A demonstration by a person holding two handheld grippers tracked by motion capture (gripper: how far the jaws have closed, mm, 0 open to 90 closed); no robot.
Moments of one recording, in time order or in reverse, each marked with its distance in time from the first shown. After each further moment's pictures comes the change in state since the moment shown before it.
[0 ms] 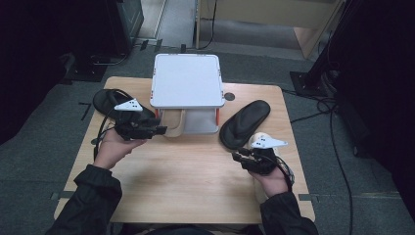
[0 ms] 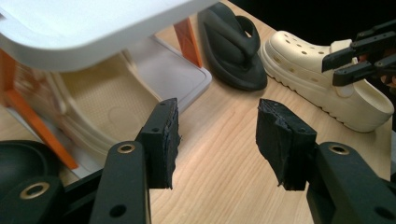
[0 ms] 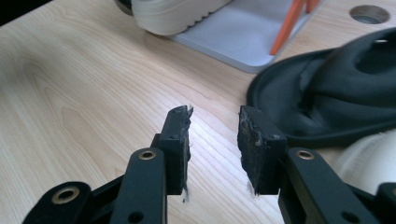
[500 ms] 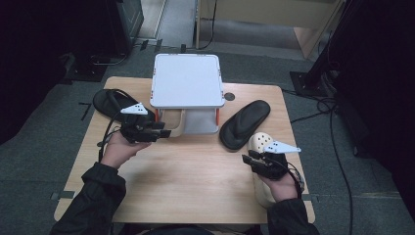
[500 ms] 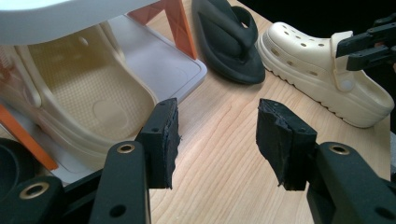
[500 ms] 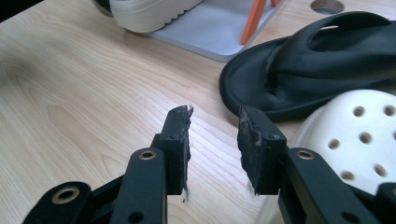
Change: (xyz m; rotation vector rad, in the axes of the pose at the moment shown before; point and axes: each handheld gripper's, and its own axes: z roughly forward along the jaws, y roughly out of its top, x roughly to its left) left arm 0.003 -0.007 0.017 0.011 -0.025 -0.006; right arm -0.008 -0.015 -0.025 -0.018 -0.066 0.044
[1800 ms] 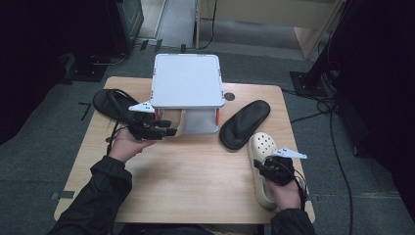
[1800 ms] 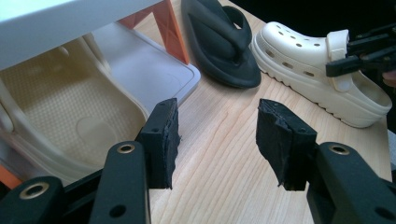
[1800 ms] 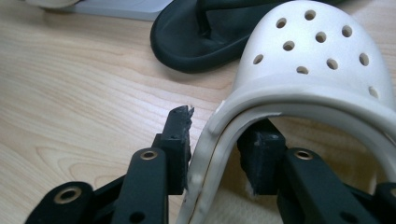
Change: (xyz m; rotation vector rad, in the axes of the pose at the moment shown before) left arm 0.005 0.007 0.019 0.007 -0.046 0.025; right arm -0.021 -0.031 0.001 0.073 -0.174 0.191
